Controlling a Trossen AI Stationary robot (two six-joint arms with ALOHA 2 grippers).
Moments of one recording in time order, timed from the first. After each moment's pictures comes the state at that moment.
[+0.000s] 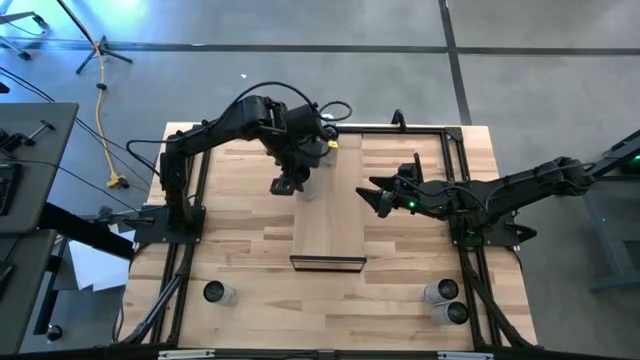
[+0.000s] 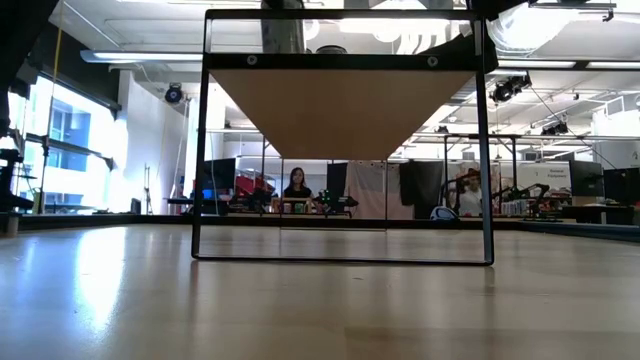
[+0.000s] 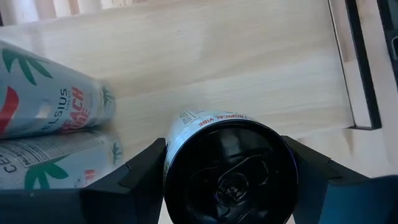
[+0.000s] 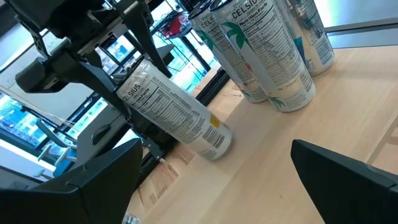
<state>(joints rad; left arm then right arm) 0.21 1.90 2.26 -1.57 0.17 0.40 0.20 1.05 0.74 0.06 0.60 0.84</state>
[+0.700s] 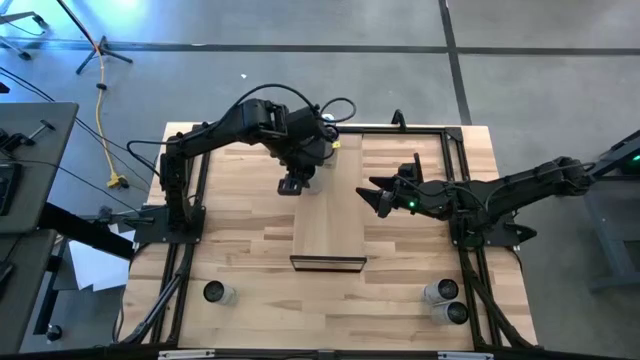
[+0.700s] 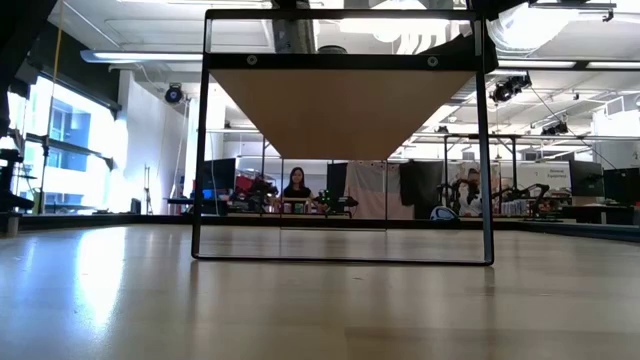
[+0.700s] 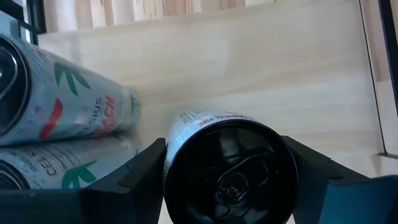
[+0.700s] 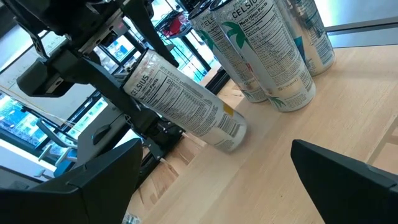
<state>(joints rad) 0.19 1.90 2.26 -1.50 0.07 0.32 0.20 1.05 0.74 0.06 0.60 0.84</state>
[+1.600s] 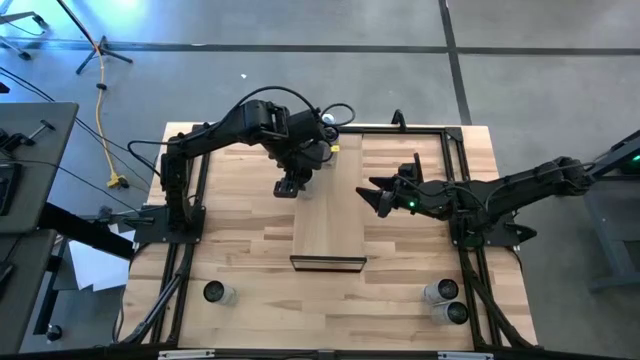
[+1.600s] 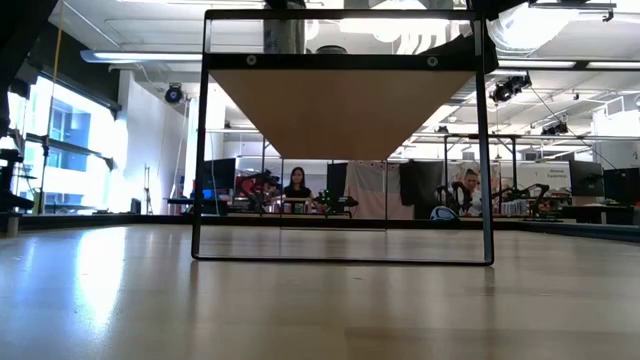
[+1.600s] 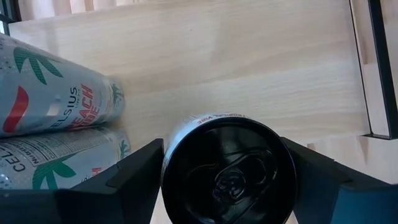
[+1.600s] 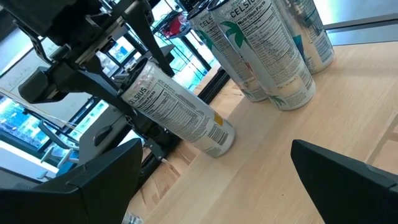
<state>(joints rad) 0.18 1.91 2.26 -1.56 0.09 0.35 0.20 1.05 0.74 0.06 0.60 0.86</state>
